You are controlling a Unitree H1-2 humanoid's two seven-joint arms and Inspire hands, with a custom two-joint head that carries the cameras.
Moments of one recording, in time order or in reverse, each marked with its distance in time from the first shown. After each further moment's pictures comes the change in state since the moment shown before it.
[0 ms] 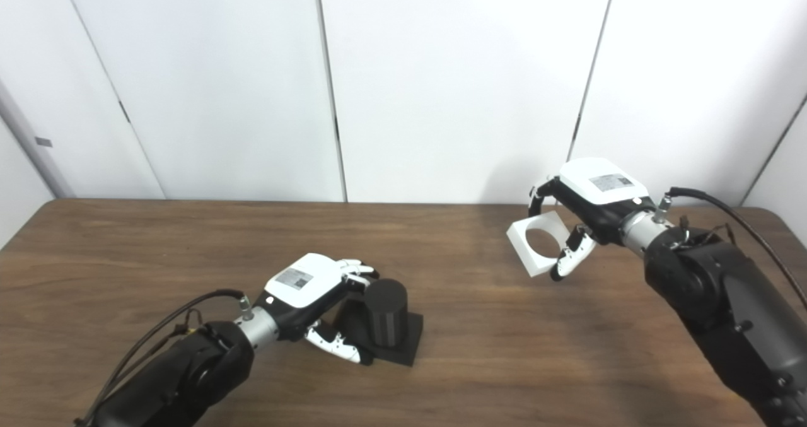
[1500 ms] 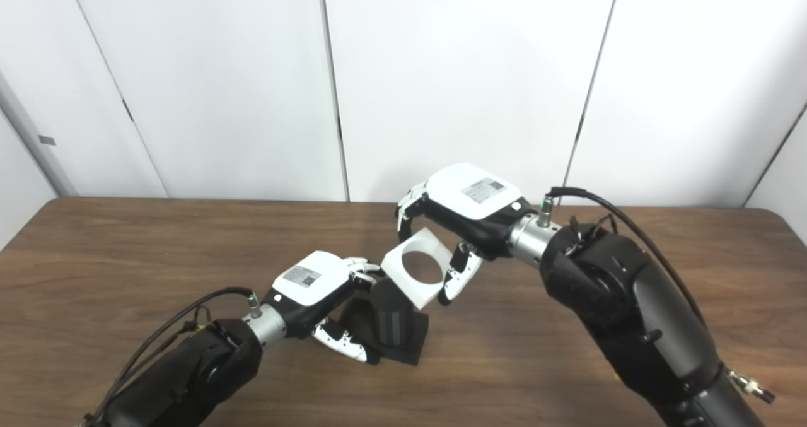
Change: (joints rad) left arm -0.008 -0.018 -0.006 0.005 0.012 0.022 0.001; right arm -0.072 0.227 0.086 -0.194 -0.005 -0.040 0.199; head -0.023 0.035
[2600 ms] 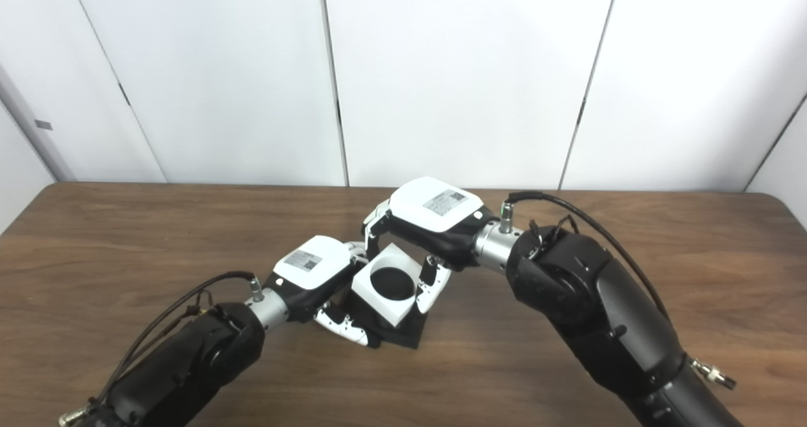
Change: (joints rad) left arm 0.000 0.000 -0.001 -0.018 0.005 0.021 -0.020; right arm 0.005 0.055 0.068 0.014 -0.007 -0.021 0.036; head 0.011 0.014
